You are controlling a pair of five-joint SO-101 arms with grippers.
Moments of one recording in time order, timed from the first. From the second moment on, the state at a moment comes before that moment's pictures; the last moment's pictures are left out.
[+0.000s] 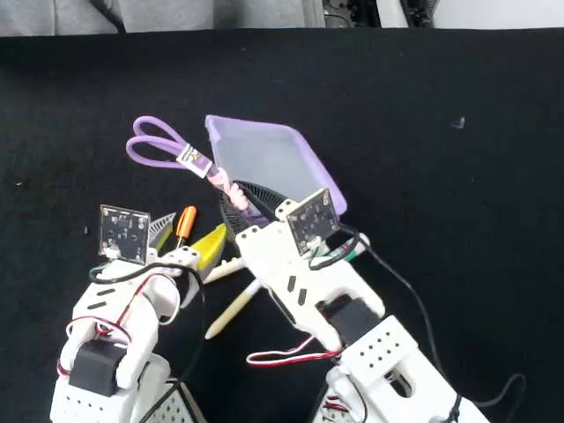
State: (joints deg) left arm 9.8 -104.5 79.0 56.0 4.6; right arm -35.0 -65.8 81.8 3.6 -1.7
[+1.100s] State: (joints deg) left arm 15.1 -104.8 76.2 62.7 6.0; right arm -35.0 -65.8 81.8 3.6 -1.6
